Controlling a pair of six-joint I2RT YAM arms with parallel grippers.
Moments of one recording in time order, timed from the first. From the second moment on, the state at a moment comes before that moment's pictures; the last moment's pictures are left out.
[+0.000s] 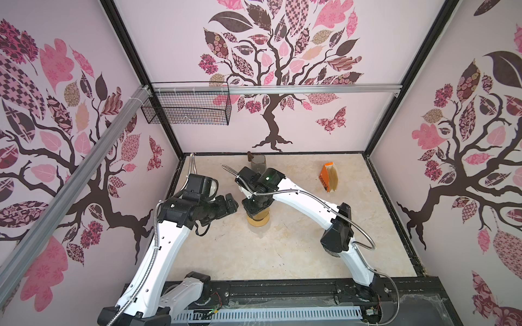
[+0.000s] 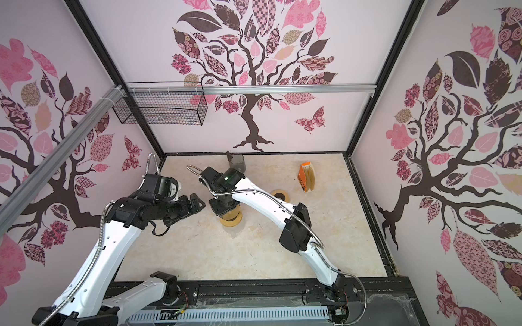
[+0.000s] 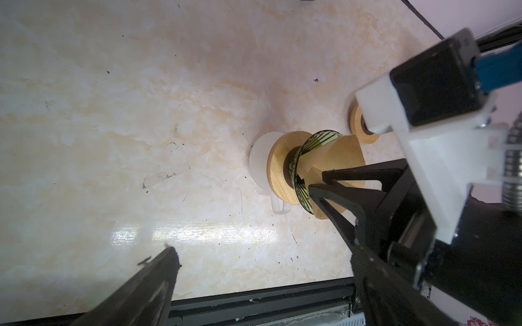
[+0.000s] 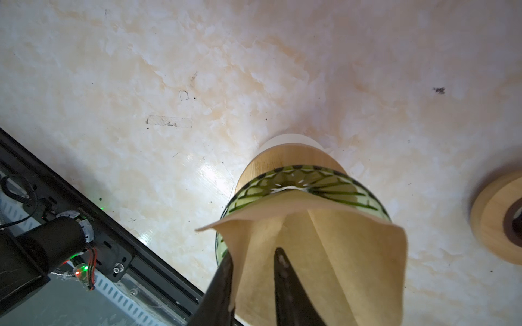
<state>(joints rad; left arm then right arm) -0.25 1.06 1.24 -1.18 0.18 -0.57 0.99 2.25 2.38 -1.35 -0.02 0.36</state>
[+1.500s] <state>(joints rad) -0.25 1.10 1.25 -1.18 0.21 -0.59 0.91 2.02 2.27 -1.17 -0.06 0.38</state>
